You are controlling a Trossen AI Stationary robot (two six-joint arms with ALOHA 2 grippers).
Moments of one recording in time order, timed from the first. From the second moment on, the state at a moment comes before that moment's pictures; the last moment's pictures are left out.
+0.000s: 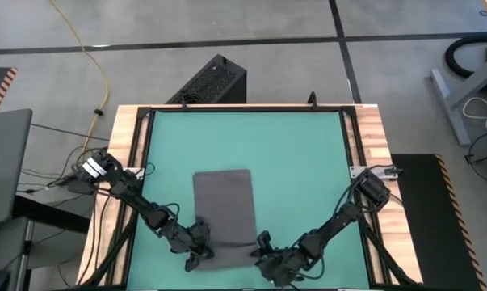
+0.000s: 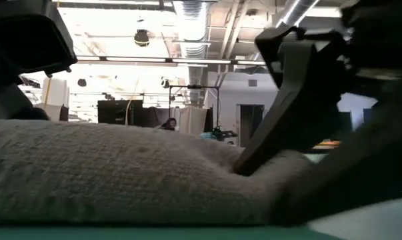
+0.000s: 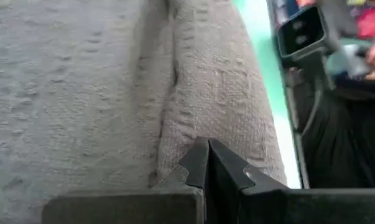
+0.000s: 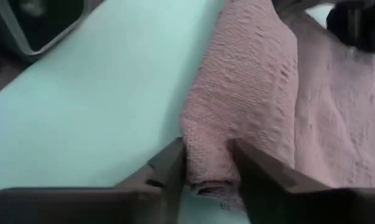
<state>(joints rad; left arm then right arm) -0.69 1.76 0.61 0.50 -0.11 -0.90 0.71 2.10 1.19 0.12 0.53 -0.05</state>
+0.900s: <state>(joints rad) -0.70 1.87 0.84 0.49 -0.24 -0.61 0.67 1.98 1.19 0.11 0.28 0.50</state>
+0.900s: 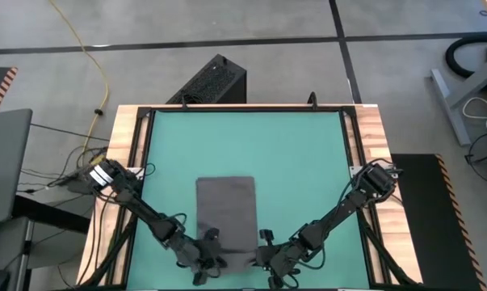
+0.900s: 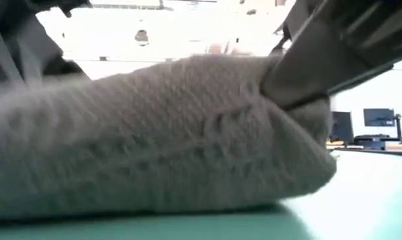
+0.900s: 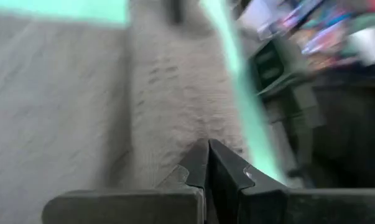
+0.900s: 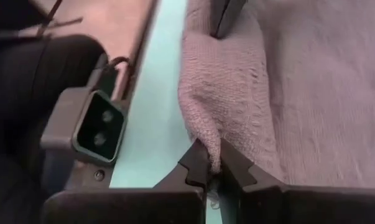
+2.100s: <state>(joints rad) -0.38 1.77 0.92 0.00 -0.23 -0.52 0.63 1.97 0.86 0.64 0.27 0.81</state>
